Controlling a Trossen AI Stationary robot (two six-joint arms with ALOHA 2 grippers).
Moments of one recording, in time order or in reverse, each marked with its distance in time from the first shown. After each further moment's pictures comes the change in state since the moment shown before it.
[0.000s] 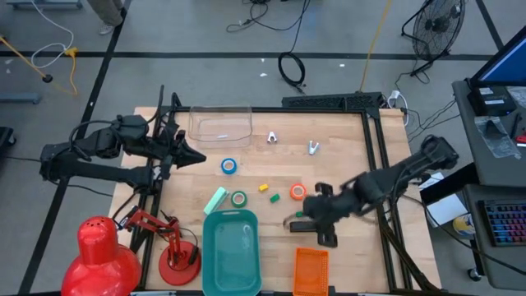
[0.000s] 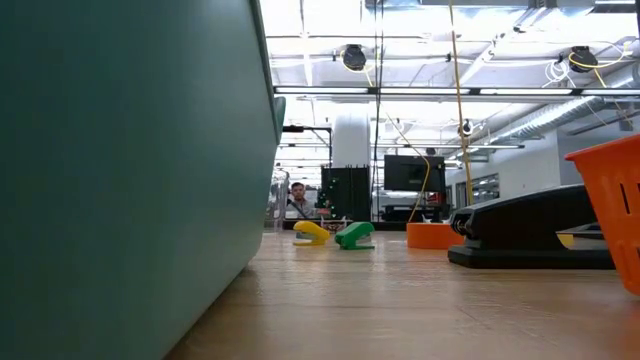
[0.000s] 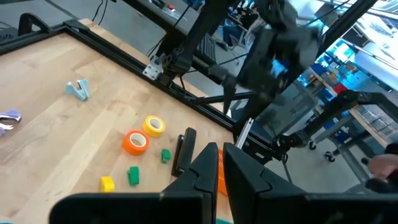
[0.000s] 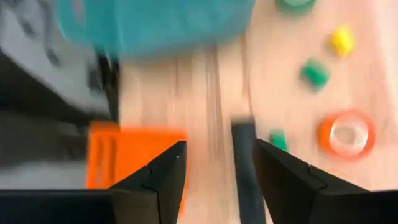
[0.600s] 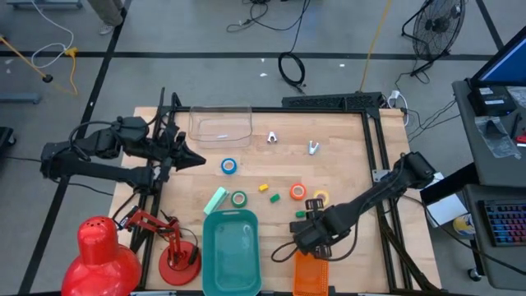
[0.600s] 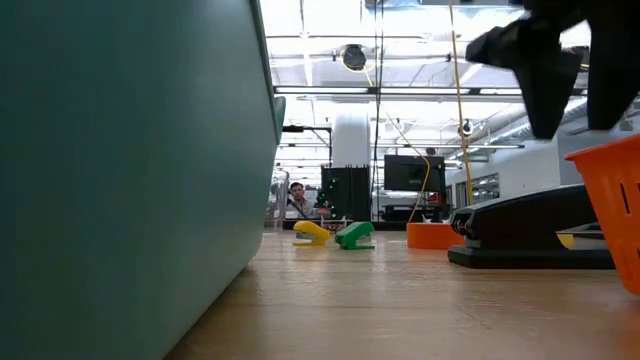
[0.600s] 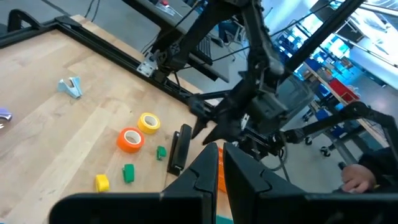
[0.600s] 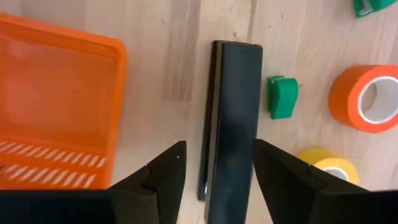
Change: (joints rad) left arm -0.036 0.001 0.000 0.000 -0.009 0.000; right arm 0.064 0.295 -0.067 -0.032 0.078 -0.137
